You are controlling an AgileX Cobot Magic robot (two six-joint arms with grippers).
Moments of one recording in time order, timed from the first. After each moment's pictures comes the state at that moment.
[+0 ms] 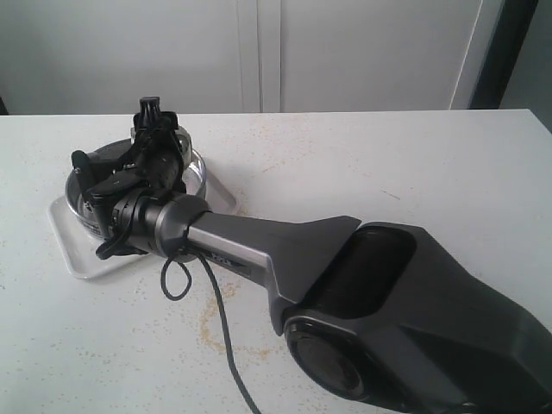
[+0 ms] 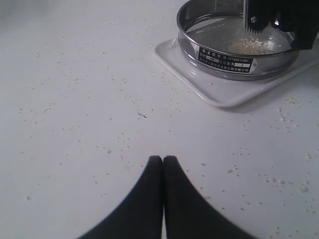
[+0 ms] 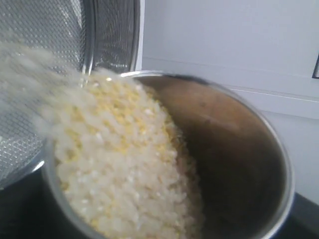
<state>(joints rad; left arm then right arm) 0.03 0.00 0.02 -0.13 0.42 0.13 0.96 2.63 -2.26 -1.44 0.85 0.16</state>
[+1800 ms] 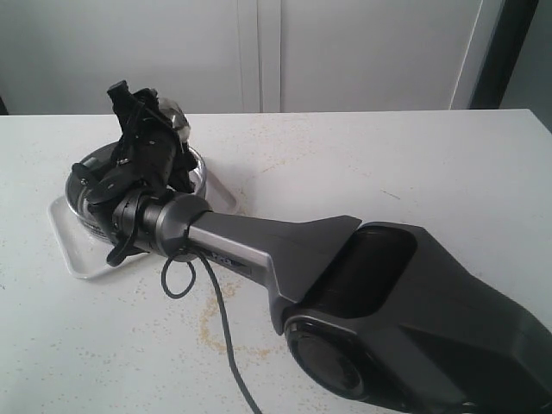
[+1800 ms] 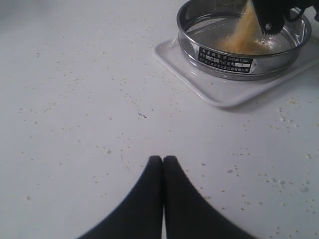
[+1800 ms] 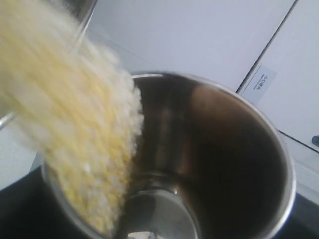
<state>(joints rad) 0.03 0.00 0.02 -0.13 0.42 0.13 0.96 2.63 -2.26 -1.67 0.88 -0.10</state>
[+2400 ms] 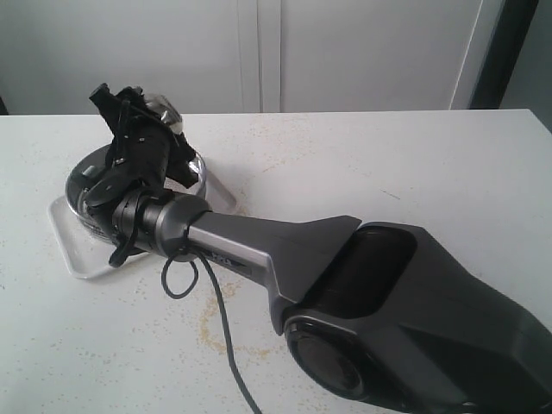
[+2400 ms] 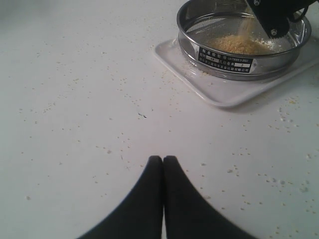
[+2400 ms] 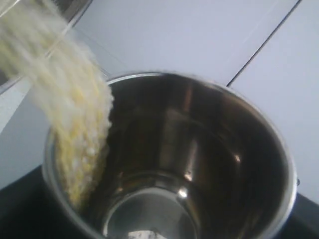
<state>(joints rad) 0.03 0.00 0.02 -0.13 0.42 0.13 0.96 2.63 -2.26 -1.72 0.84 -0.26</state>
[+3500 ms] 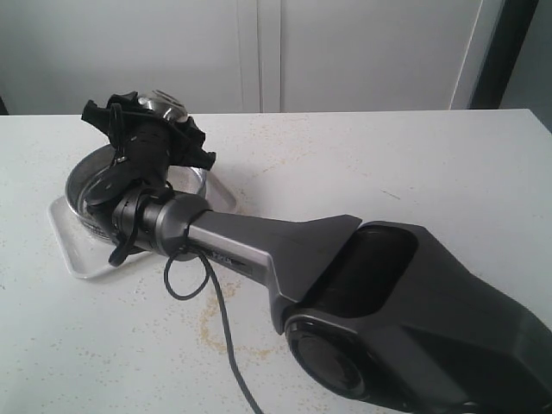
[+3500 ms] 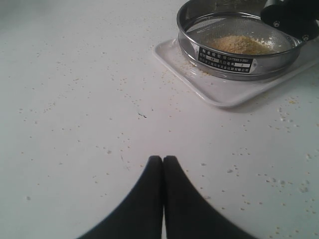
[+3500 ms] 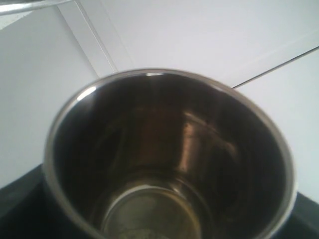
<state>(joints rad) 0.03 0.00 0.02 -0.13 0.42 0.13 0.96 2.62 -2.26 -1.73 0.88 -0.71</state>
